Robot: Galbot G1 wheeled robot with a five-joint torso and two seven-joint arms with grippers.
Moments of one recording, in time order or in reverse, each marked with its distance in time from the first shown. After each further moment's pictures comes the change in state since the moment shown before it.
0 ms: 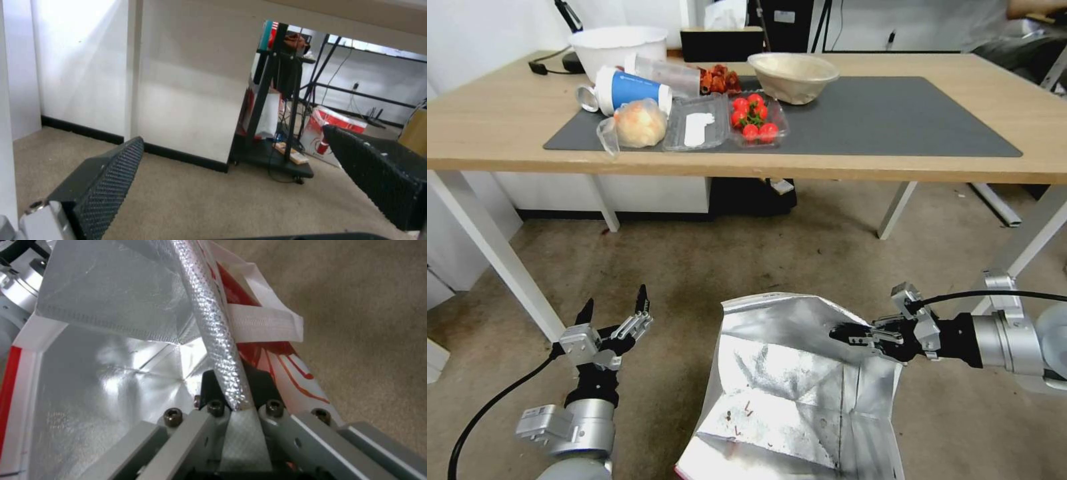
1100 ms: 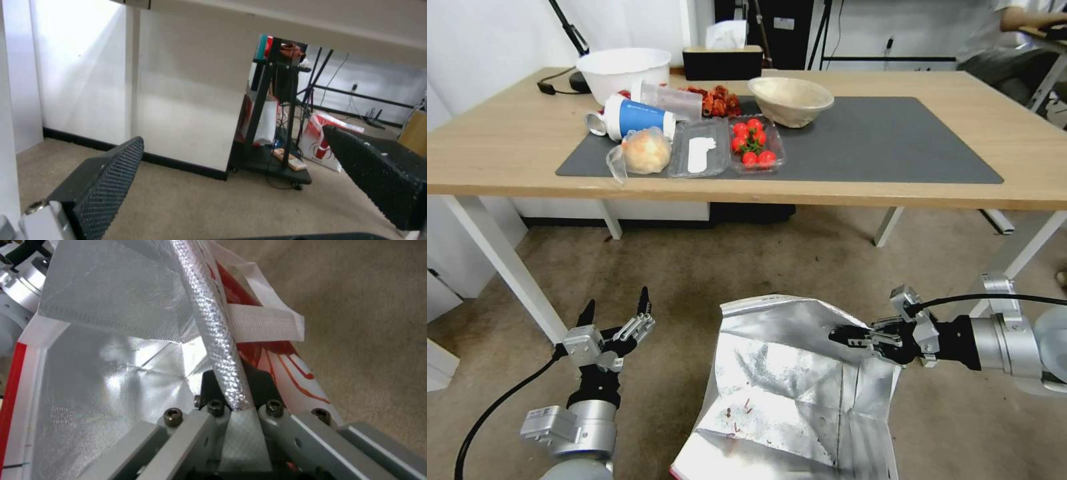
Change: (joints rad) left arm 0.000 -0.001 0.005 0.008 0.021 -0.007 0.002; right arm -0.001 0.005 -0.007 0.002 -0.020 0.012 -0.008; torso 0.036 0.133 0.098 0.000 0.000
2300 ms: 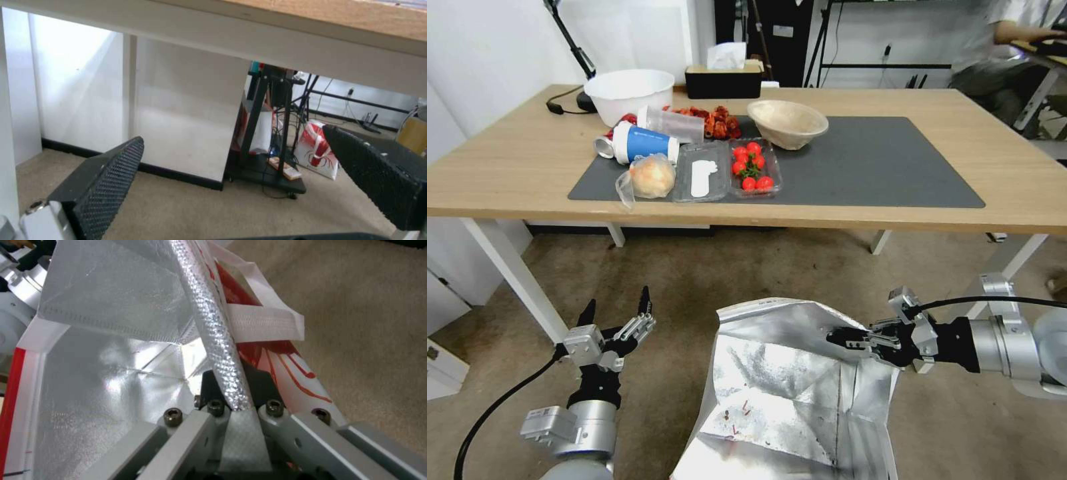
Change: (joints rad) left arm 0.002 0.000 0.003 -0.005 0.002 0.000 0.003; right arm -0.002 0.008 -0.004 0.015 -0.005 0.003 -0.003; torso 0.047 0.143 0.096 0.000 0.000
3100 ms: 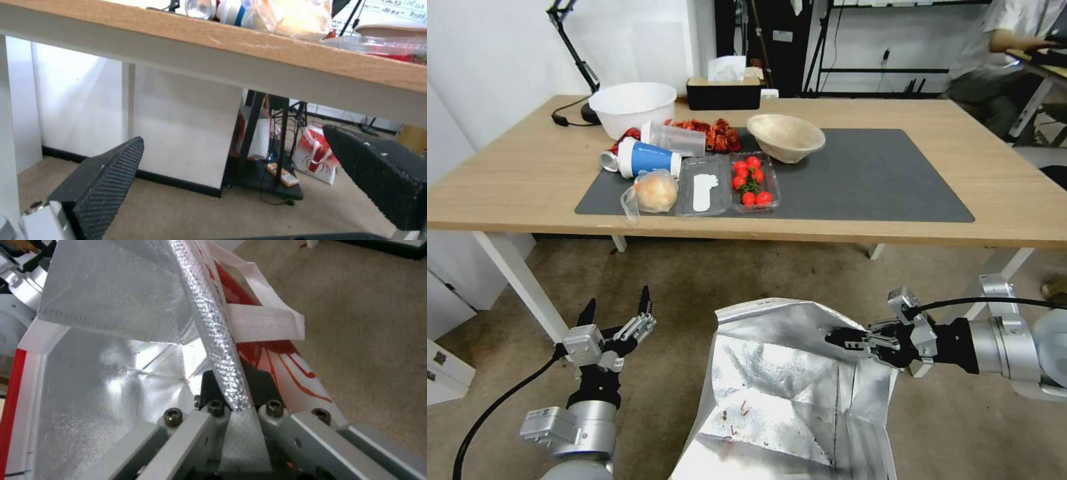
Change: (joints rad) left arm 0.002 0.000 0.000 -0.004 0.004 0.000 0.000; right arm 0.003 0.004 0.000 0.002 0.000 0.002 0.001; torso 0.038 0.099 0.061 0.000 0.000
